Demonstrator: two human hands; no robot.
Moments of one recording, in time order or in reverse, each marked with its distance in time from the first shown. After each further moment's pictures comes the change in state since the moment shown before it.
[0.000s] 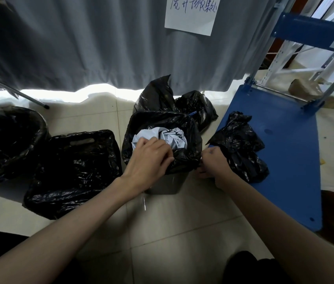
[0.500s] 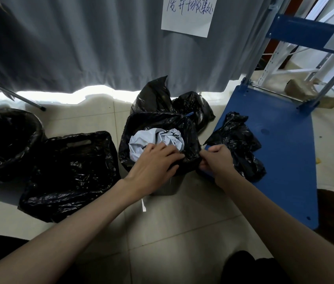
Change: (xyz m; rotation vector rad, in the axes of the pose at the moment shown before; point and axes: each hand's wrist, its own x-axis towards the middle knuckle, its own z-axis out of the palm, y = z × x) left_hand 0.003 0.011 0.011 0.038 -0.121 0.156; right_hand -0.005 -0.002 -0.012 0.196 0.172 -0.058
